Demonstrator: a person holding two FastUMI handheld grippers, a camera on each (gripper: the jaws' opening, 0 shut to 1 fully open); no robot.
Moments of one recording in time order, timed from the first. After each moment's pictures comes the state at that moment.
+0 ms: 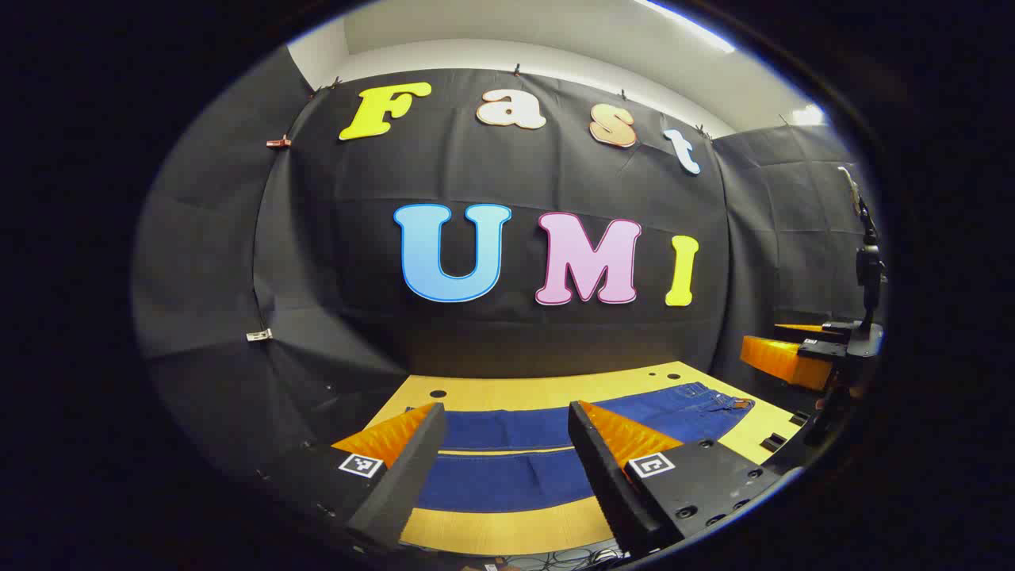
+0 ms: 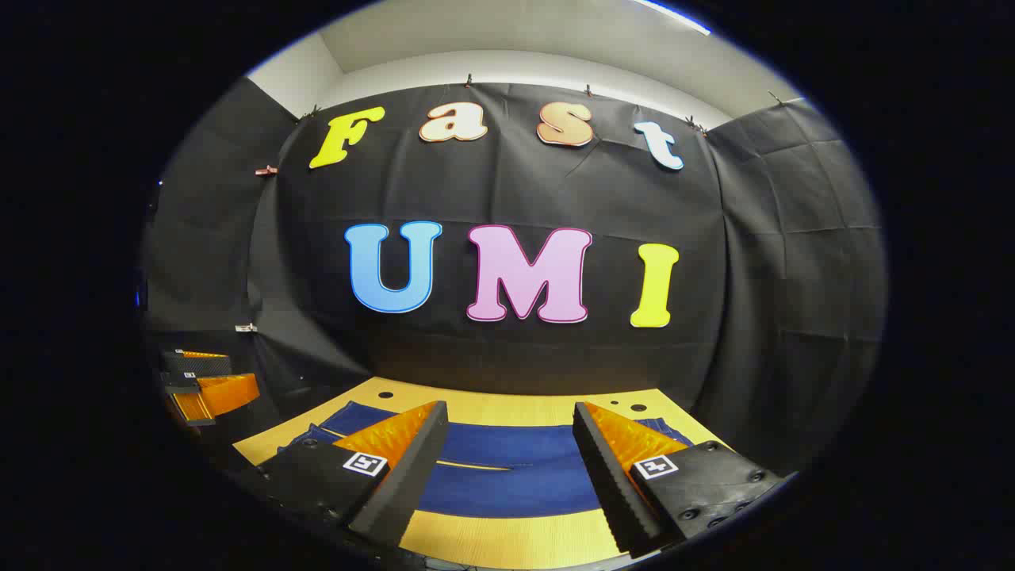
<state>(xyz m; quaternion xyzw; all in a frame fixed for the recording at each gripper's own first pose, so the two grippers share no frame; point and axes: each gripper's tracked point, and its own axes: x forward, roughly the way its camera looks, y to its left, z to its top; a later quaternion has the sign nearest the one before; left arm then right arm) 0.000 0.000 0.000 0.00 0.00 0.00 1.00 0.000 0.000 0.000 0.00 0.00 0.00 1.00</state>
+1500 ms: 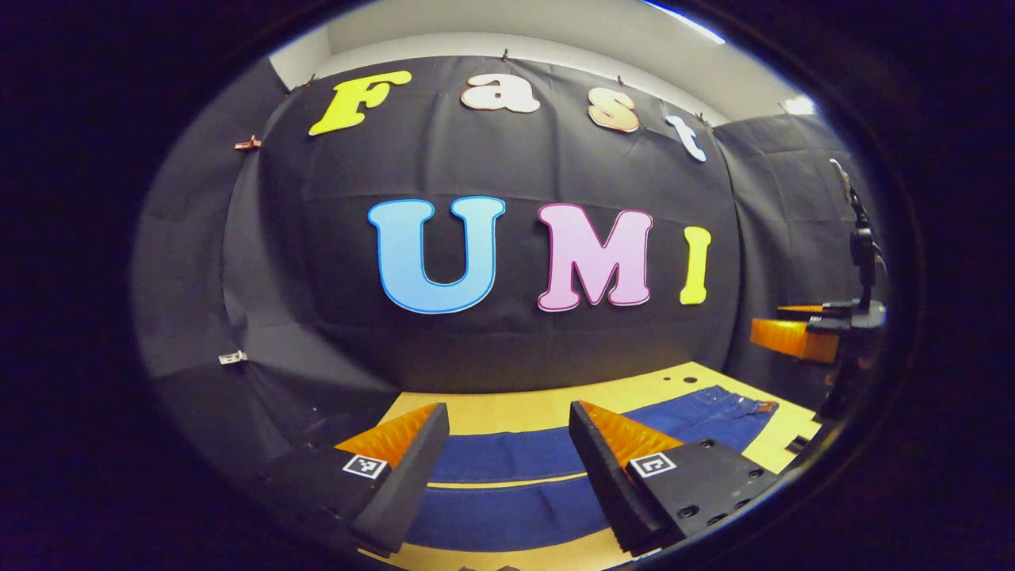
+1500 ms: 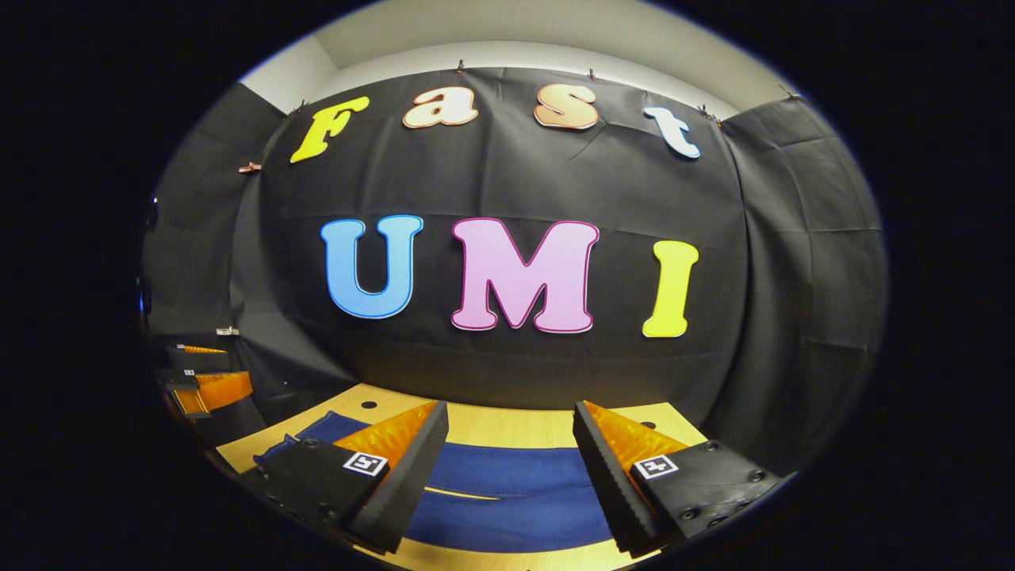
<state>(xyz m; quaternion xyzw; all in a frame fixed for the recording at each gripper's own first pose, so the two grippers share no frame) 0.113 0.030 0.008 0.07 0.01 0.00 1.00 0.115 -0.033 0.009 0.00 0.01 0.02 1.00</state>
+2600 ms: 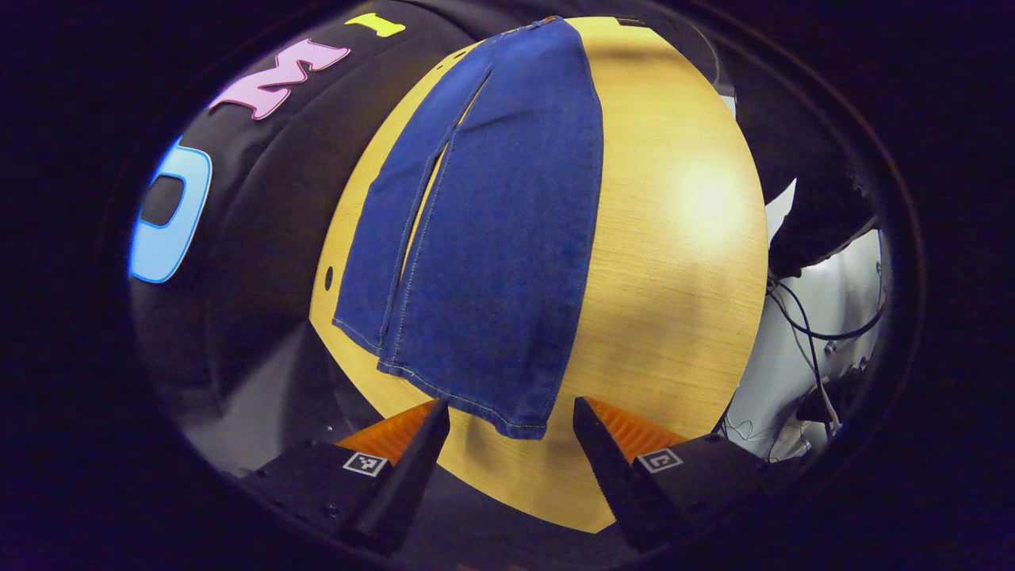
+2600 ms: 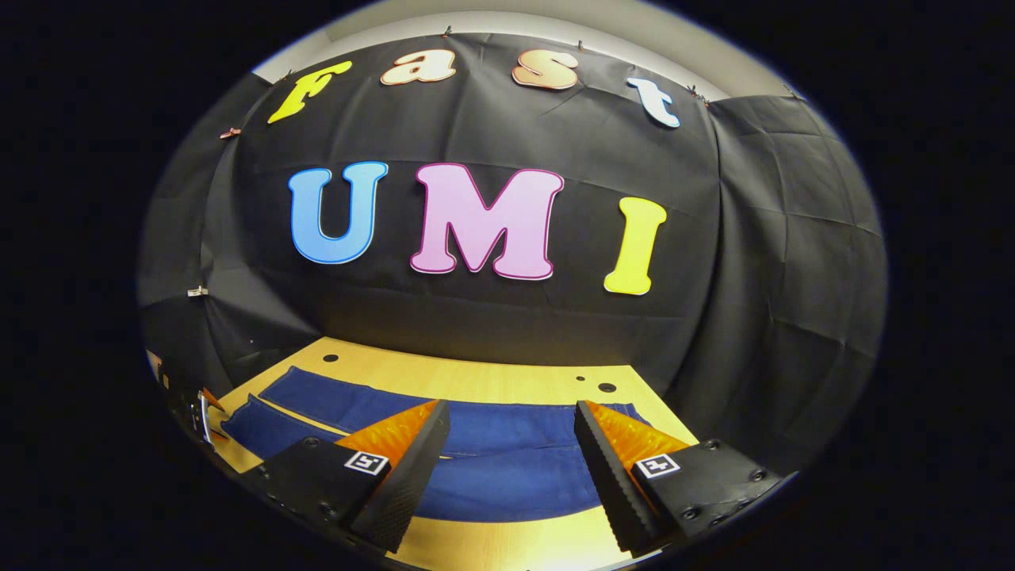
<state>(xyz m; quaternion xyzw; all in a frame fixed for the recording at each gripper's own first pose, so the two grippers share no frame) 0.103 0.221 -0.314 0.56 0.37 -0.24 0.70 0.099 -0.095 -0.051 -0.03 0.09 -0.05 0.99</state>
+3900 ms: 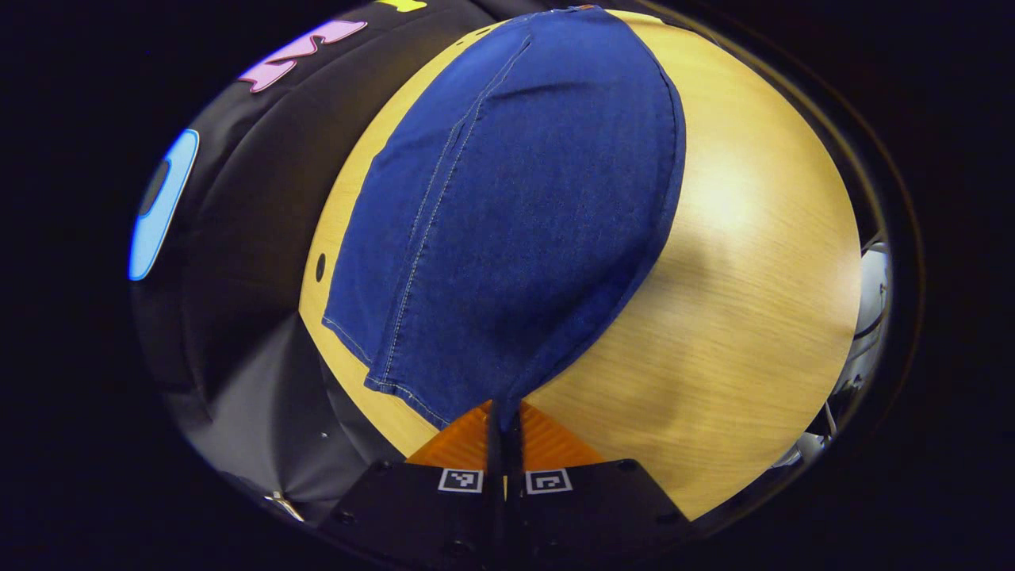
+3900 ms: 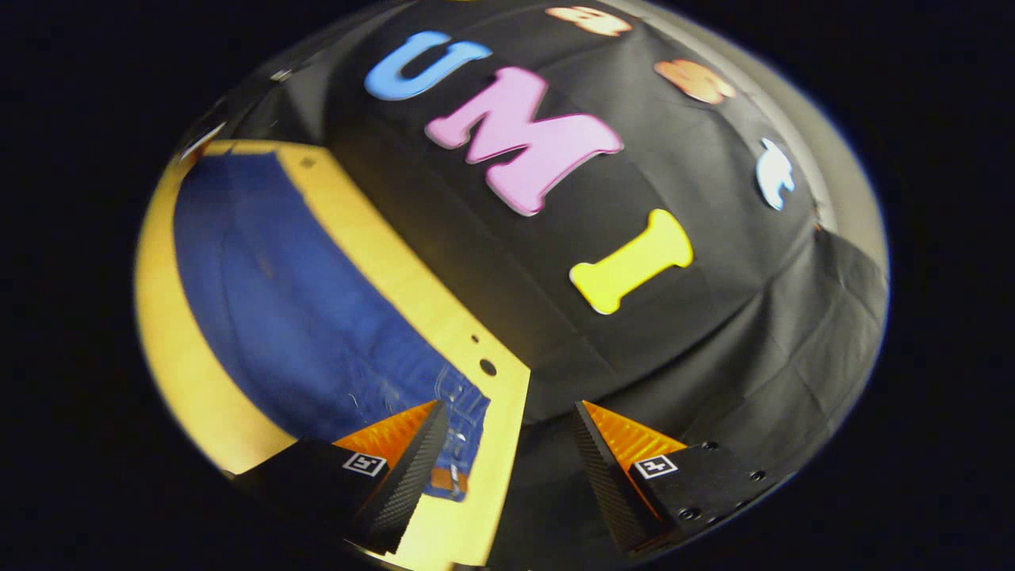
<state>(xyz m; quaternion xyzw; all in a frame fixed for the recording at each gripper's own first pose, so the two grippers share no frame) 0.166 0.227 -0.327 0.54 0.40 -0.21 0.71 0.151 -0.316 -0.140 -0.45 0.18 0.04 0.87</state>
